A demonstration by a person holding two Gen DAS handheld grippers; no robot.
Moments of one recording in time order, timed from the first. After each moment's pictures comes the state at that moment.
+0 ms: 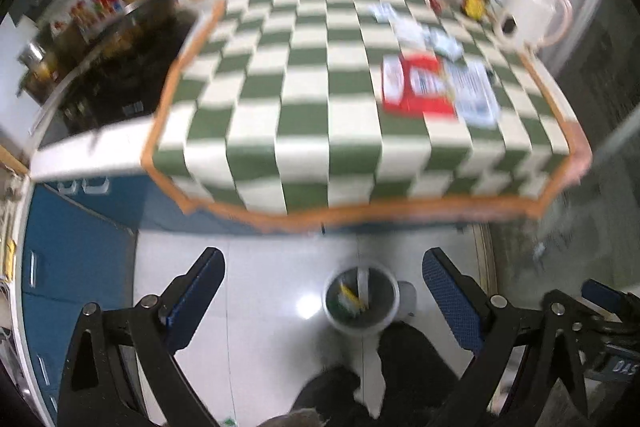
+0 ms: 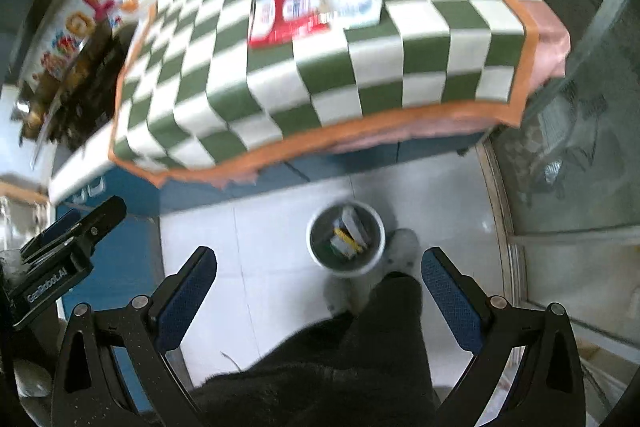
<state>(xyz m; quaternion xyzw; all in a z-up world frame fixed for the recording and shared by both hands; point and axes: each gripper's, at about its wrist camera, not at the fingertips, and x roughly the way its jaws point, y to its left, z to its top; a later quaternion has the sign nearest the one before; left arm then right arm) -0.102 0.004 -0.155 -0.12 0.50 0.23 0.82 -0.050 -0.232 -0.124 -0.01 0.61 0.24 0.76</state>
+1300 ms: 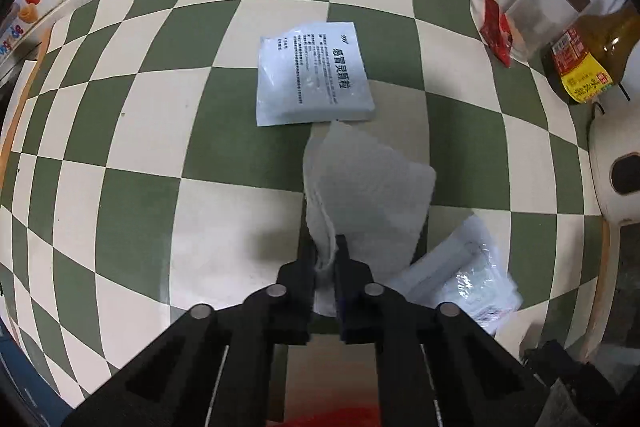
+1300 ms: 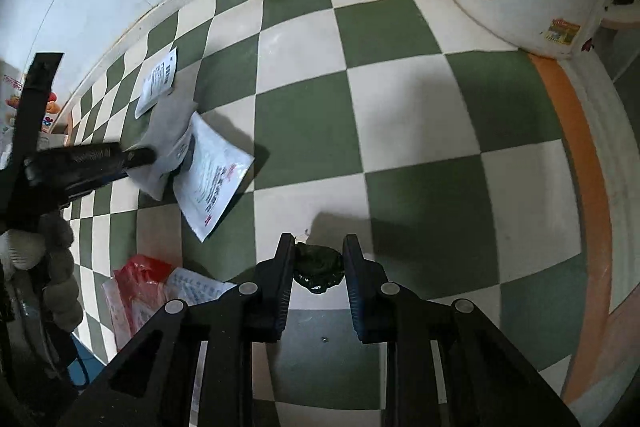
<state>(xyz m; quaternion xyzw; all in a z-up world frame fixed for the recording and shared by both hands) 0.361 0.102 -0.295 -0.21 0.60 0.22 0.74 0.422 -0.136 -0.254 -0.02 0.61 0.26 0.75</state>
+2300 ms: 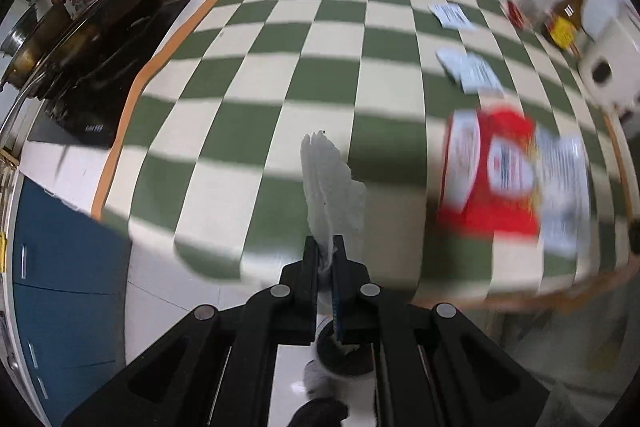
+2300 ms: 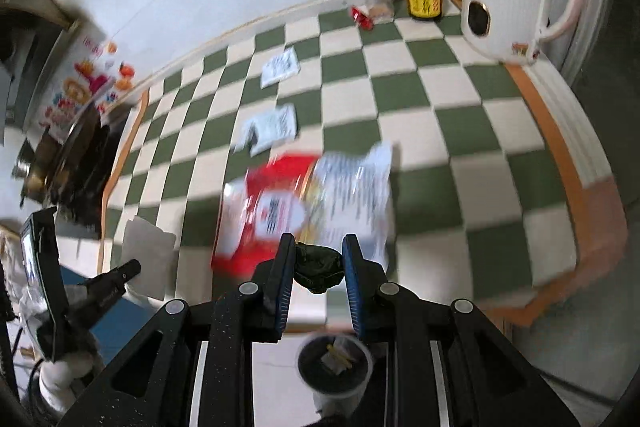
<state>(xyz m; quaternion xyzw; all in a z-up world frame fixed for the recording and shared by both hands) 0.039 0.079 -0.233 -0.16 0.56 0.29 0.76 0.178 -0.155 -0.150 -0.03 0.53 0.29 0.79</state>
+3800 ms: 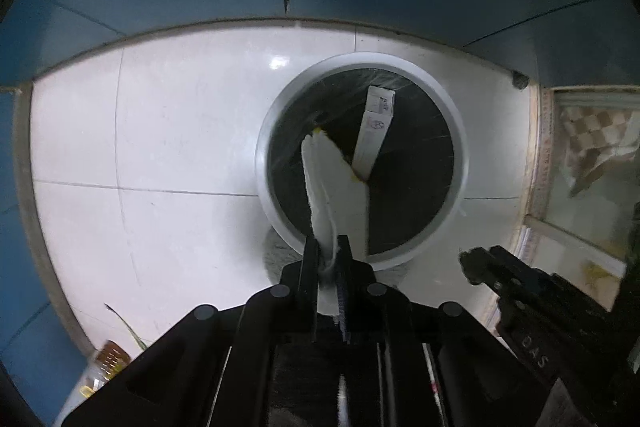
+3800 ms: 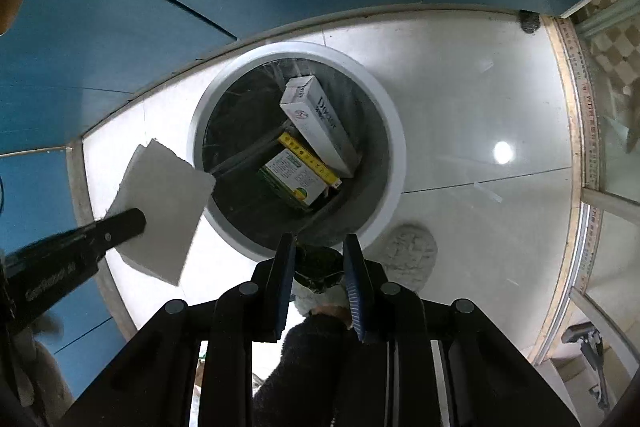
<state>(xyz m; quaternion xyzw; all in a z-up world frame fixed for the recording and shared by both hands) -0.131 -0.024 -0.686 -0.27 0.73 0.16 0.61 -0.068 -0.195 -0.729 -0.07 0.75 0.22 0.62</state>
